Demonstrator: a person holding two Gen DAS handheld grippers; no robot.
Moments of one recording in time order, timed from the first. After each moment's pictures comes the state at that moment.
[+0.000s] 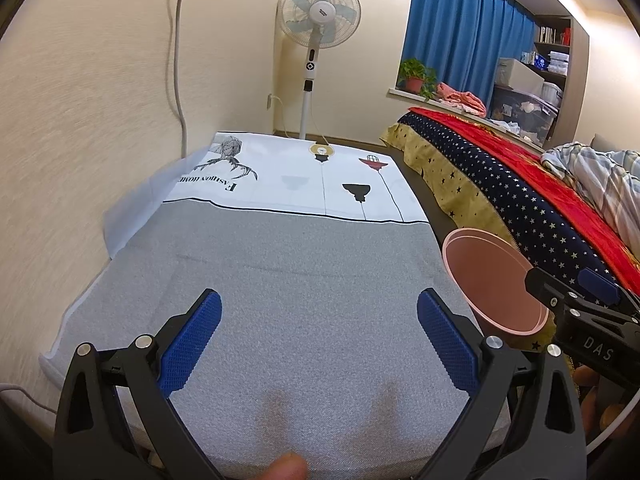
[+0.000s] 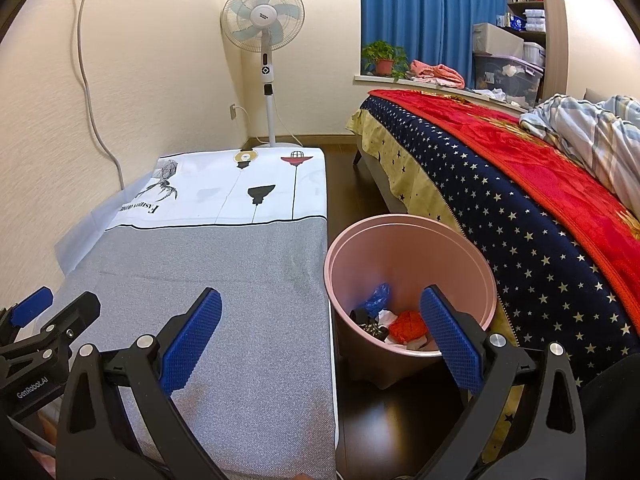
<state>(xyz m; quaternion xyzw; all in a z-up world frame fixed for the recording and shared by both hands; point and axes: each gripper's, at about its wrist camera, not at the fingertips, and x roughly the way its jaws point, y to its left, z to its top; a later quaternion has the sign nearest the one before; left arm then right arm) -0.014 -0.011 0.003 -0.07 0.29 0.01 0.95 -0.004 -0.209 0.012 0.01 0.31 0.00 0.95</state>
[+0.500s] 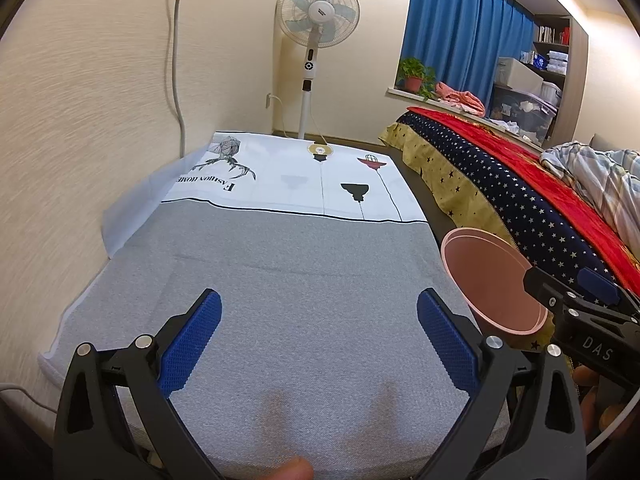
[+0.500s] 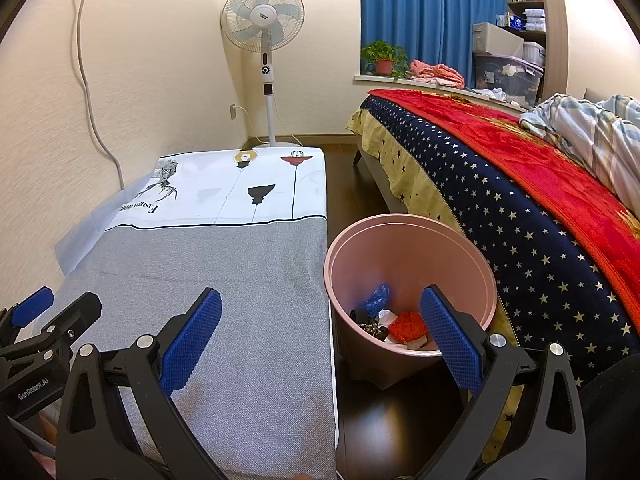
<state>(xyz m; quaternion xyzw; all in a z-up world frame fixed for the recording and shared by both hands) -0.015 -0.013 0.002 -0.07 0.29 0.00 0.95 -0.004 -0.209 0.012 0.01 0.31 0.00 0.95</state>
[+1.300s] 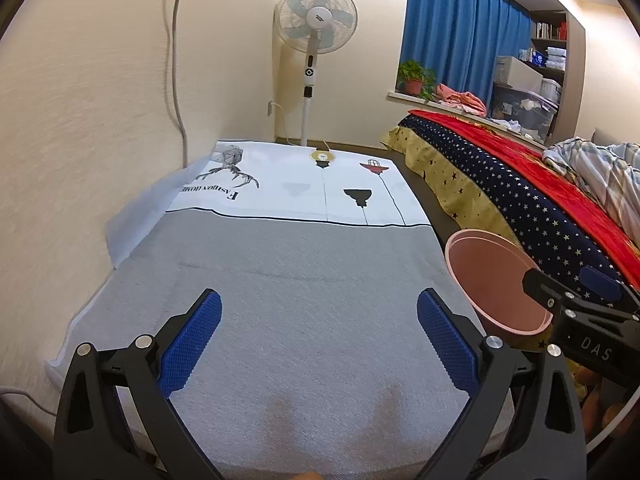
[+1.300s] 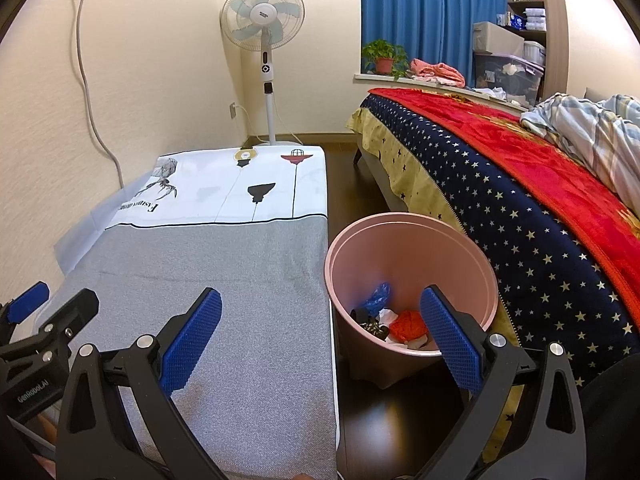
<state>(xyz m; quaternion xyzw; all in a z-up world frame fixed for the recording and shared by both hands) -0.012 -0.014 0.004 -0.06 0.29 0.01 0.96 -0.004 -0.210 0.012 0.01 0.31 0.00 0.95</state>
